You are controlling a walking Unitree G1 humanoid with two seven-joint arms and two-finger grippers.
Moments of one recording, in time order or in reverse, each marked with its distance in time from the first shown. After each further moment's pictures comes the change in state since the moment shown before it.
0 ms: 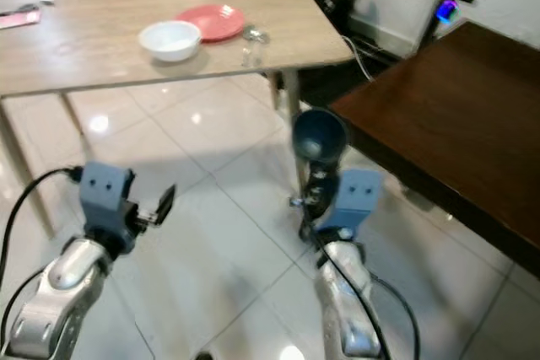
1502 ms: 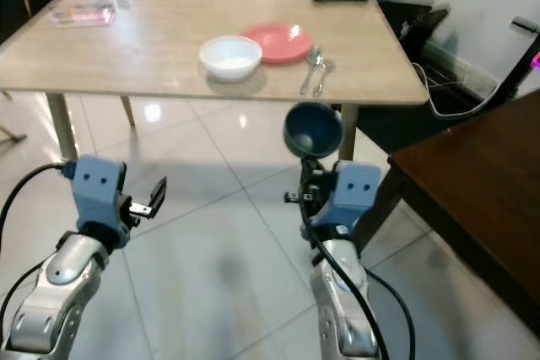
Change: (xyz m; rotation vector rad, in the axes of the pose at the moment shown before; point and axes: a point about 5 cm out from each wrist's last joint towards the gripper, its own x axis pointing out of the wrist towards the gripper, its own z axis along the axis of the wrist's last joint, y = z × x) left arm 0.005 0.000 0.000 0.016 -0.010 0.035; right arm -0.001 0.001 0.002 0.034 -0.013 0.024
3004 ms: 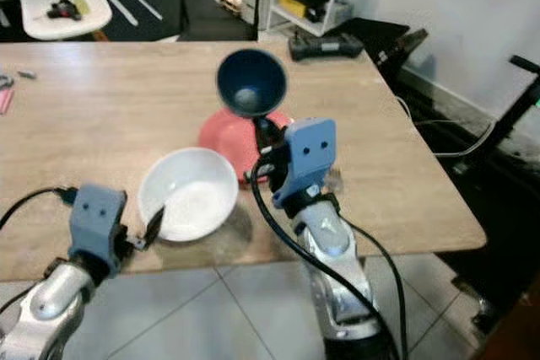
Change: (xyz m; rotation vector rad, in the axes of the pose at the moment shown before) left arm -0.046 -0.005 -0.035 0.090 0.110 -0.138; right arm 0.017 0.059 0.049 -0.211 -0.110 0.511
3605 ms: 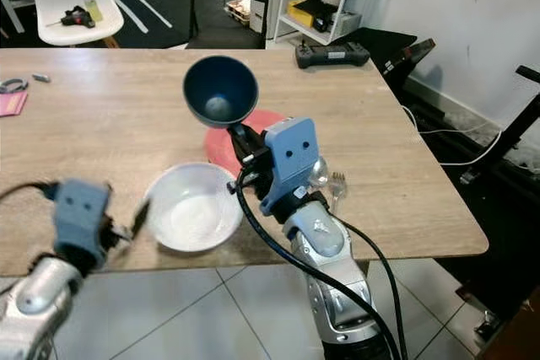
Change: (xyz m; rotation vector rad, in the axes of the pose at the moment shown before) left arm 0.016 0.035 0.029 -0.085 -0.092 0.159; right arm 0.003 0.009 -0.002 0.016 0.019 0.030
